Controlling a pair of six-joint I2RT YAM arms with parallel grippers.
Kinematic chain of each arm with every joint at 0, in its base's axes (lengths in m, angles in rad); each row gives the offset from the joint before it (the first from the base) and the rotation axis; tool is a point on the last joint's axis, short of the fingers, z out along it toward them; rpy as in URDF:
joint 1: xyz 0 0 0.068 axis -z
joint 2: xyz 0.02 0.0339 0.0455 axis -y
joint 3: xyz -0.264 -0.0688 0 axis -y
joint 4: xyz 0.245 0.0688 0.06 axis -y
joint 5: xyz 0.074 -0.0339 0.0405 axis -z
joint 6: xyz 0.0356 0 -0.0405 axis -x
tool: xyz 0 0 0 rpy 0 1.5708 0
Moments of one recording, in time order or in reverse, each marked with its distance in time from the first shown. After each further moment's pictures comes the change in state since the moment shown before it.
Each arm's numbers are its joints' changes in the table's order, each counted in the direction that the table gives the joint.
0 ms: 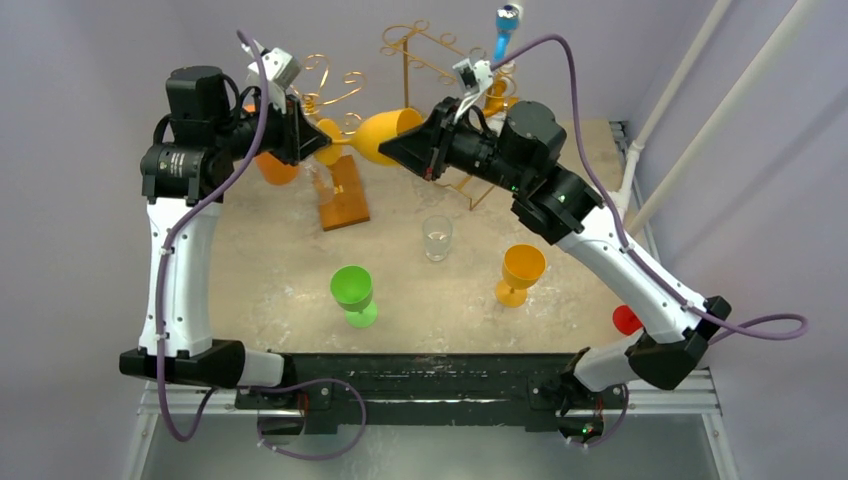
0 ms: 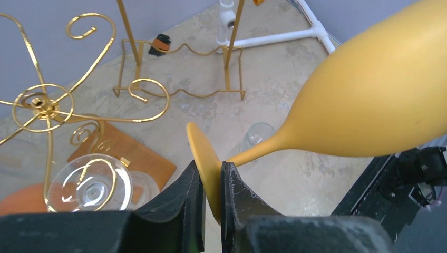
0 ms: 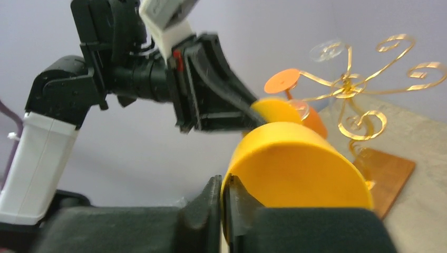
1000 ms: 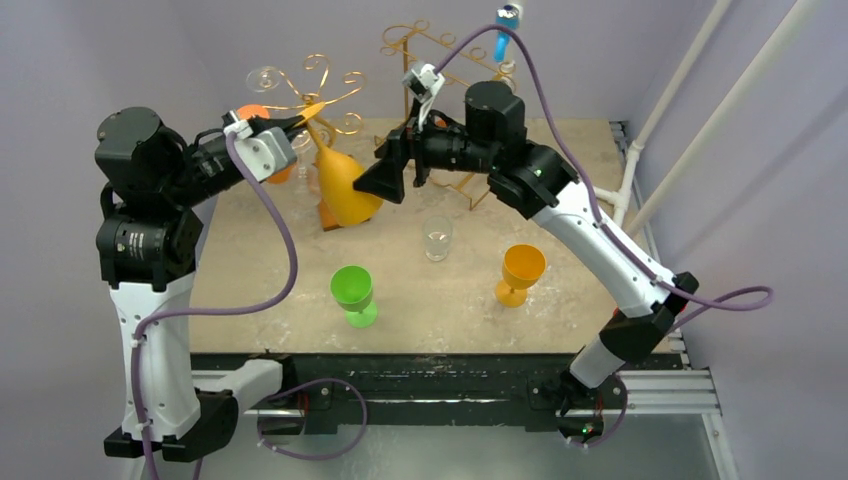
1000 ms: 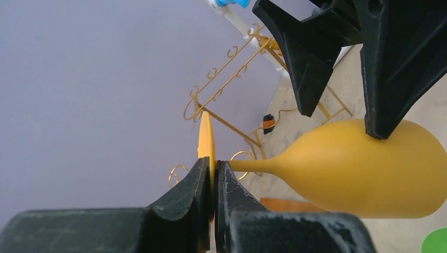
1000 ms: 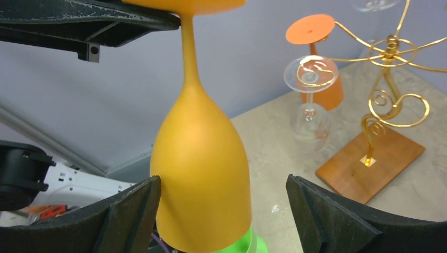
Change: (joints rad) left arm -0.011 0.266 -0.078 0.224 0.117 -0.608; right arm -0.002 -0.151 0.201 -0.278 -0.190 0.236
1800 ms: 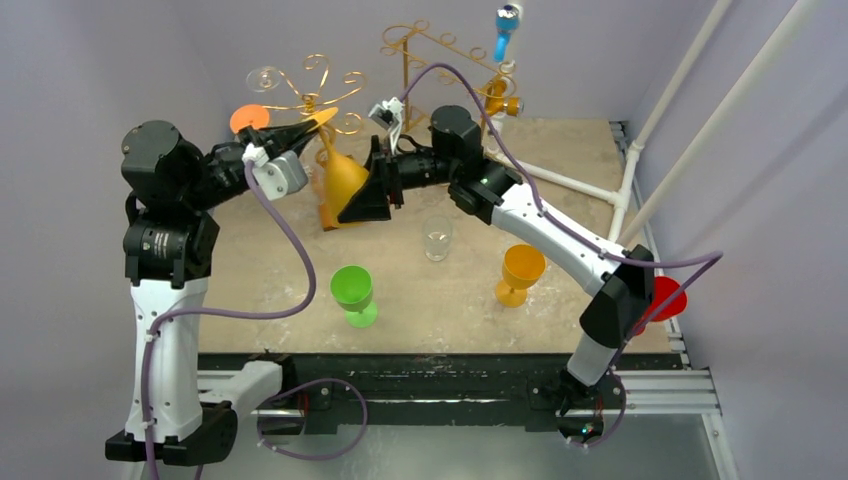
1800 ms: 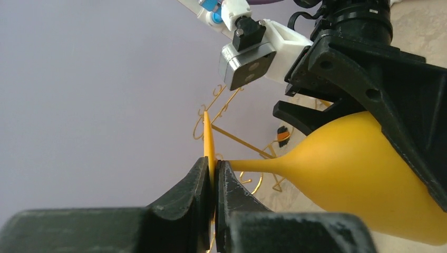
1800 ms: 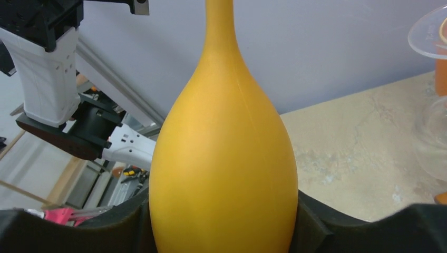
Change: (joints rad) left arm 0.000 0.070 -0.216 0.205 0.079 -0.110; right arm 0.018 -0.131 -0.229 0.441 -0.431 -0.229
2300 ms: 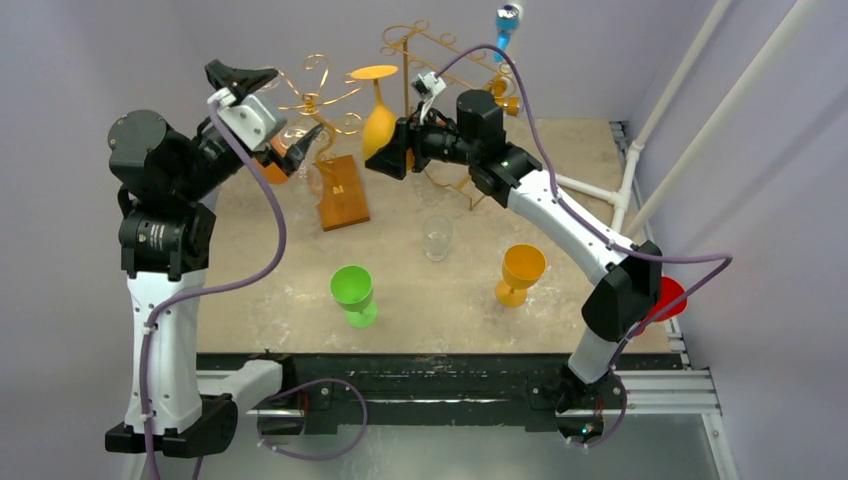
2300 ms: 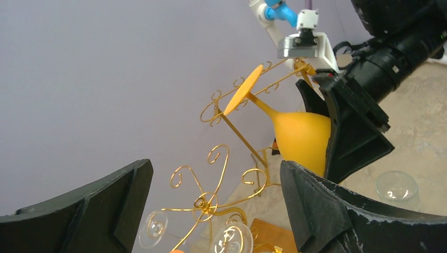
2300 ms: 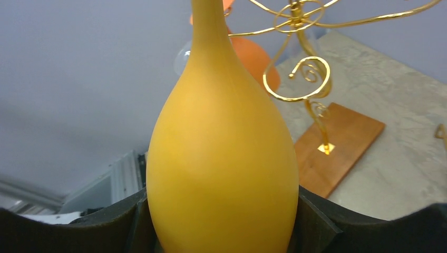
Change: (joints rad) left arm 0.003 -0.032 0.031 0.113 -0.187 0.332; right arm 0.136 -0.012 0.000 -0.091 0.334 0.132
